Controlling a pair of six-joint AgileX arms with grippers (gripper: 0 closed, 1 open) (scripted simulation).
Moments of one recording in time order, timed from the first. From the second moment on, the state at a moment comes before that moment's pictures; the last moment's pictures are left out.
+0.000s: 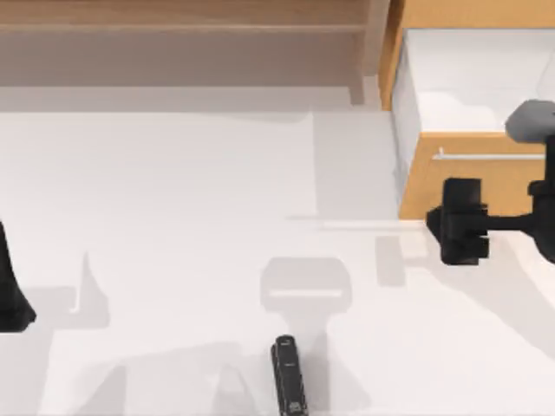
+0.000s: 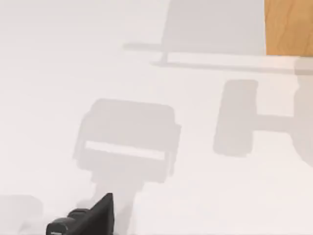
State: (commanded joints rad) left arm 0.00 0.00 0.00 0.00 0.00 0.00; right arm 0.55 1.09 0.83 -0.58 0.00 0.48
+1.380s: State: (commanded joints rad) left arm 0.00 0.00 0.00 0.00 0.00 0.00; right arm 0.99 2.06 1.43 -0.93 0.00 0.85
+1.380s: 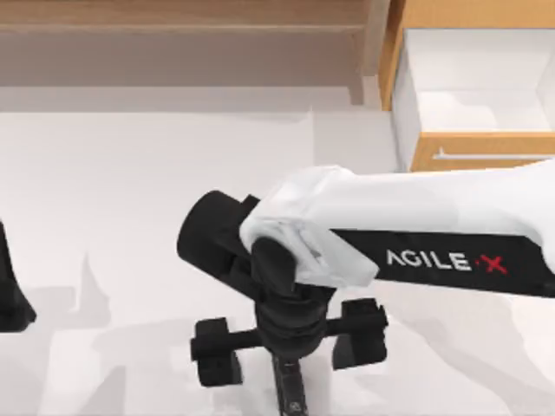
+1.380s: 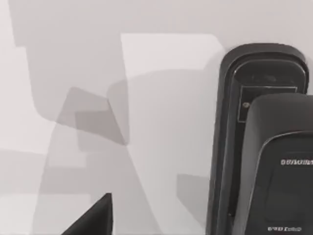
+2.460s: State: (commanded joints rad) left arm 0.00 0.00 0.00 0.00 0.00 0.00; right arm 1.00 2.09 1.39 -0.87 0.00 0.86
